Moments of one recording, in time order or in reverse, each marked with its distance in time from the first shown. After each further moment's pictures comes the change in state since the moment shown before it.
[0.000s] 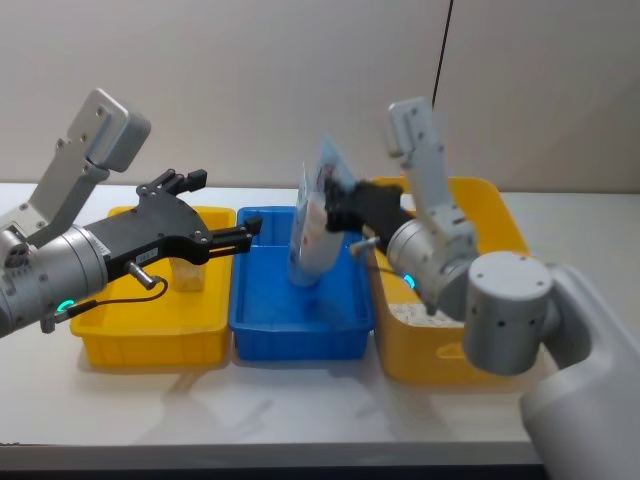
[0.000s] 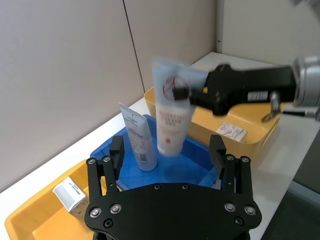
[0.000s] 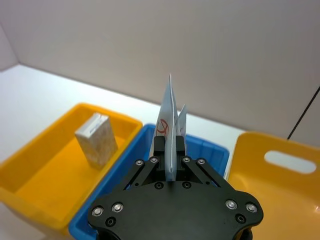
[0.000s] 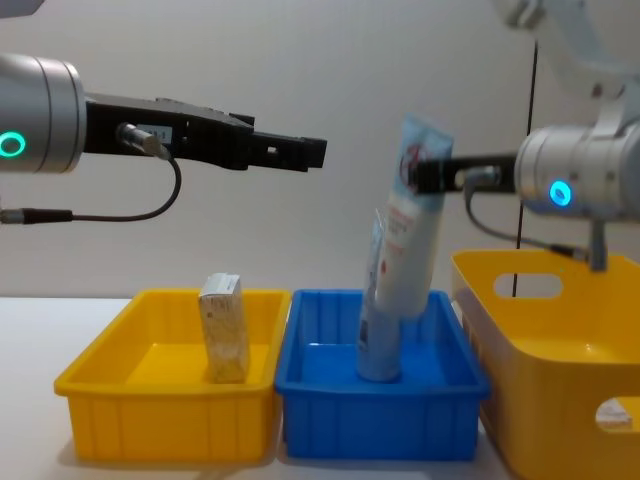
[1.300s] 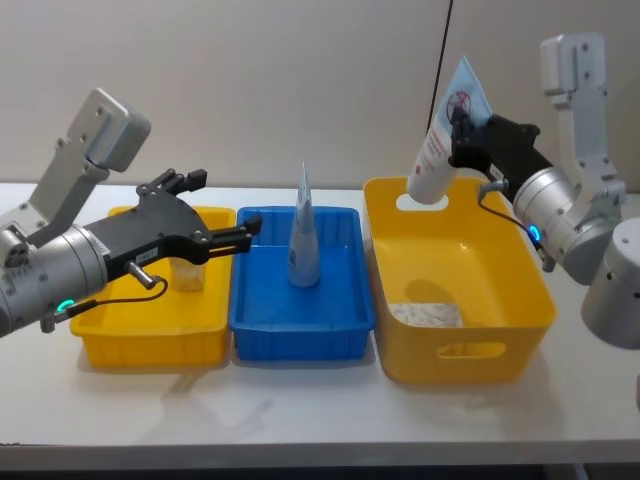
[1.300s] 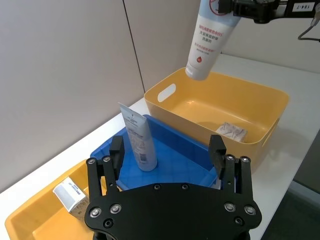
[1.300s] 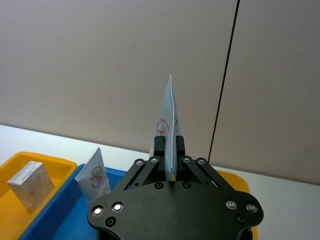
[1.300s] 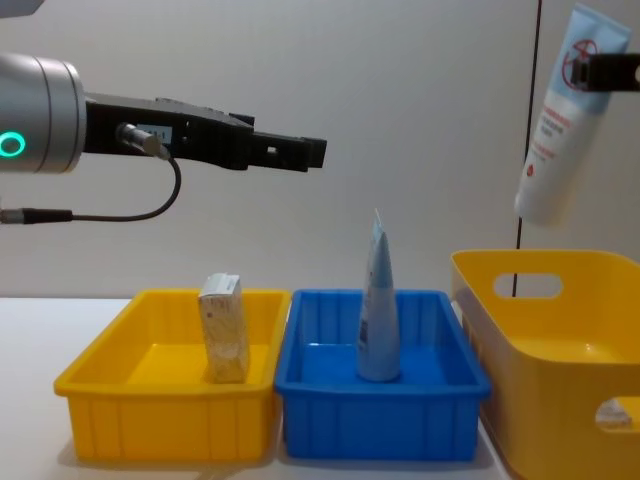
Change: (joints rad) left arm 0.000 0.000 0.000 0.000 0.000 0.000 0.000; right arm -0.053 0.095 0.212 -0.165 0.019 -0.005 -0.005
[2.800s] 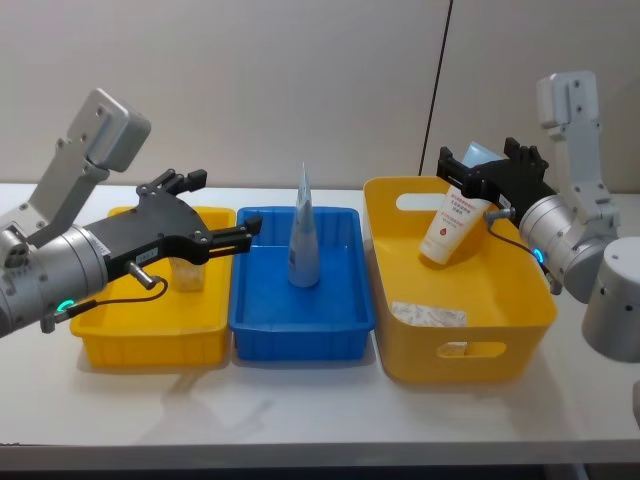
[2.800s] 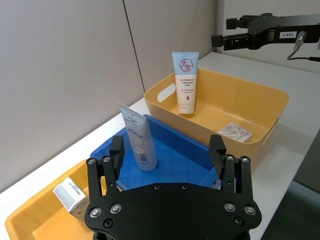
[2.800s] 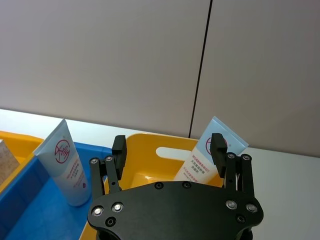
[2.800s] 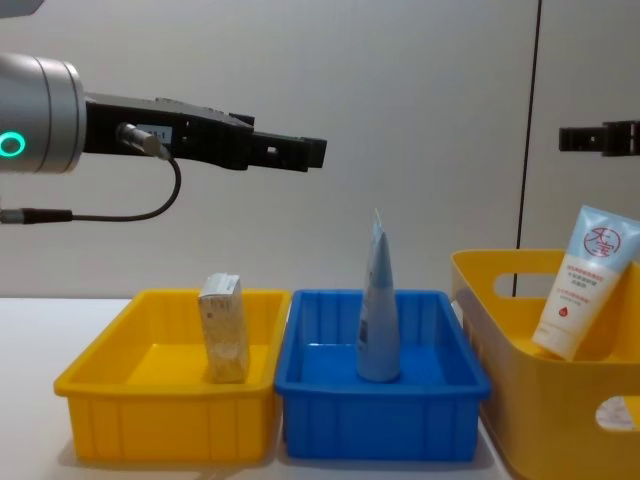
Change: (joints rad) left arm 0.000 0.000 0.000 0.000 0.000 0.000 0.000; right arm -0.001 0.000 0.013 0.091 -0.039 0.009 -0.020
